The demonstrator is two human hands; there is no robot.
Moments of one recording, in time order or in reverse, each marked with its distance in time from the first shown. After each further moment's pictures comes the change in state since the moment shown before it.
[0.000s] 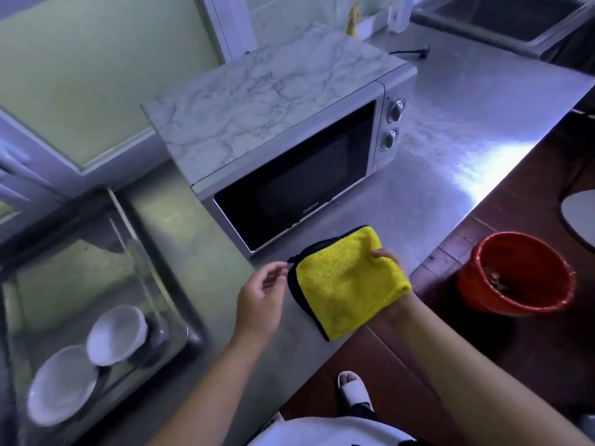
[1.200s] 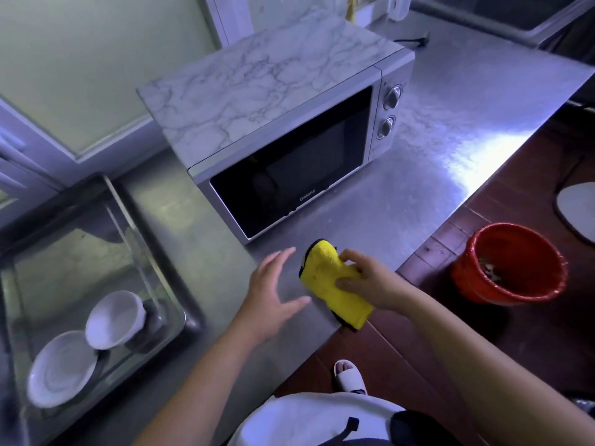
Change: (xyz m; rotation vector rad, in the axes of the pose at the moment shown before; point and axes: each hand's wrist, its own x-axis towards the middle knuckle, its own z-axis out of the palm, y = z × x) left_hand -0.019 -0.001 -0.009 0.408 -0.351 0.106; right_hand -0.018 -0.007 -0.006 -1.122 -0.321 -0.350
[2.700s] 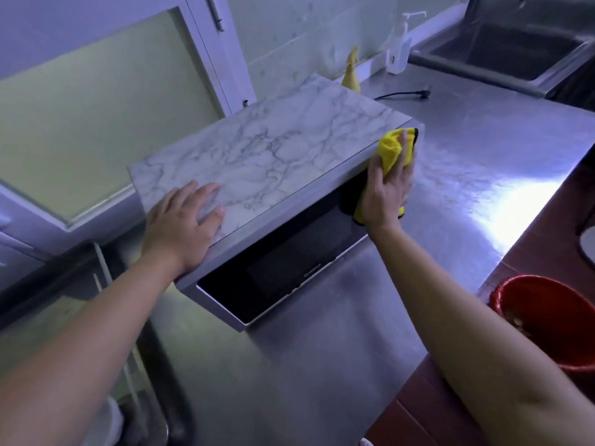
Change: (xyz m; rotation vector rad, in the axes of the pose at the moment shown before) left_hand 0.200 0.041 -0.191 0.651 0.352 0.002; right_hand 0.206 -0.103 -0.140 0.438 1.158 -0.323
